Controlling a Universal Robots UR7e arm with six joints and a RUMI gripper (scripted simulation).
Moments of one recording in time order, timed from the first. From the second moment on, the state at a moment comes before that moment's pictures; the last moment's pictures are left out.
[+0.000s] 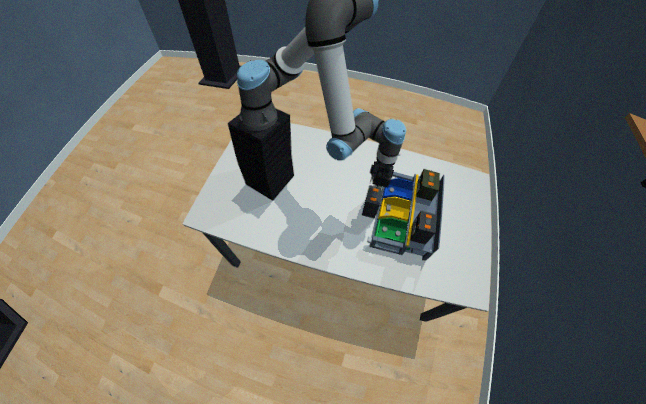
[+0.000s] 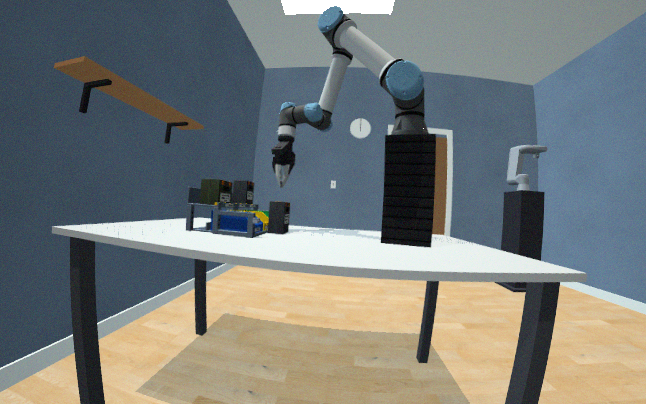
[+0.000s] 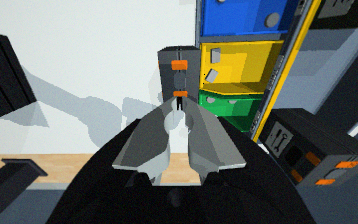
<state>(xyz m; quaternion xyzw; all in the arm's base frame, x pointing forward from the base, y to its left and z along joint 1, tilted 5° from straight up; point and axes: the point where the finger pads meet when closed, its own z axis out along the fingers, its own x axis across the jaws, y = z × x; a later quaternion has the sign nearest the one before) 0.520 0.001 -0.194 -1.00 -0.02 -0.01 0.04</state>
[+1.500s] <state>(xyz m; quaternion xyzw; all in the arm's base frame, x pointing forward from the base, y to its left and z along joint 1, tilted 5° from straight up) 0.541 0.053 -0.189 -1.00 -0.02 -0.01 0.04</state>
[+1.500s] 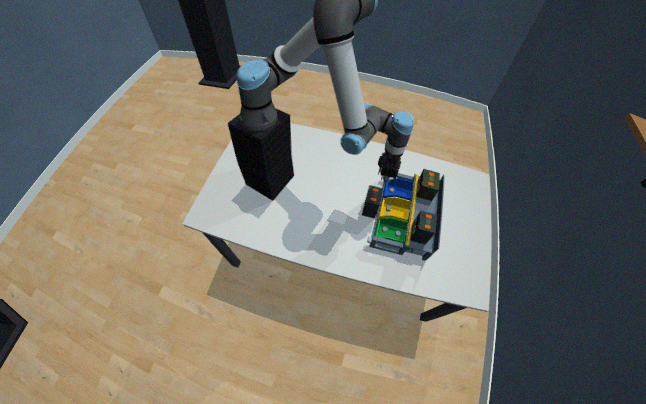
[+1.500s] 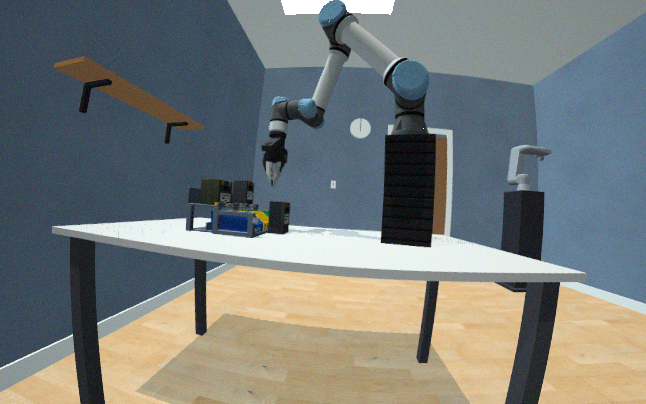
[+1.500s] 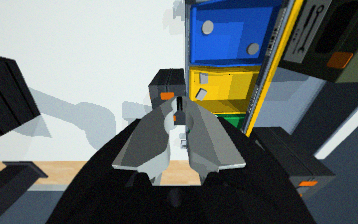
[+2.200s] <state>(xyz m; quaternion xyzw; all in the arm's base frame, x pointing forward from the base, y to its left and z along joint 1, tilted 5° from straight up) 0.565 0.112 -0.184 -1.00 -0.02 -0.01 0.04</state>
